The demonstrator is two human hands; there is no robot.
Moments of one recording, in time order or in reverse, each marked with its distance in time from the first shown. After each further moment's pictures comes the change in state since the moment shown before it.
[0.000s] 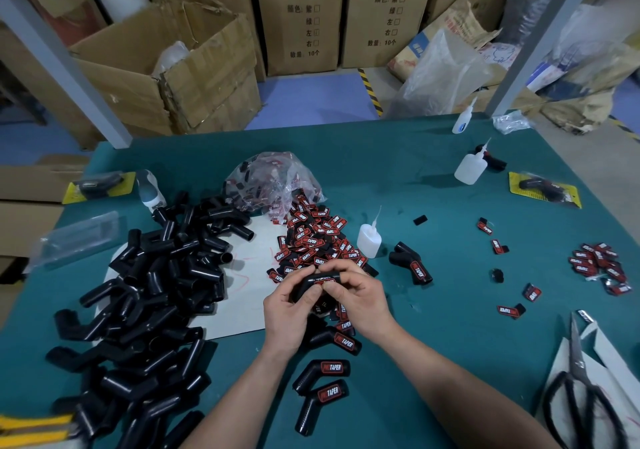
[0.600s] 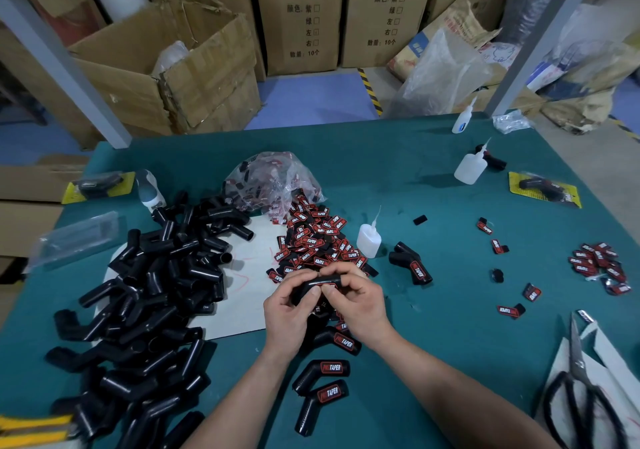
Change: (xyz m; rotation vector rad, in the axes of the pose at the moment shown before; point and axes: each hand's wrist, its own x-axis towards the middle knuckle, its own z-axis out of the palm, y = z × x) left_hand -0.003 0.006 0.001 -0.008 -0.027 0.166; right_hand -0.006 0.004 0.007 -0.046 0.106 -0.087
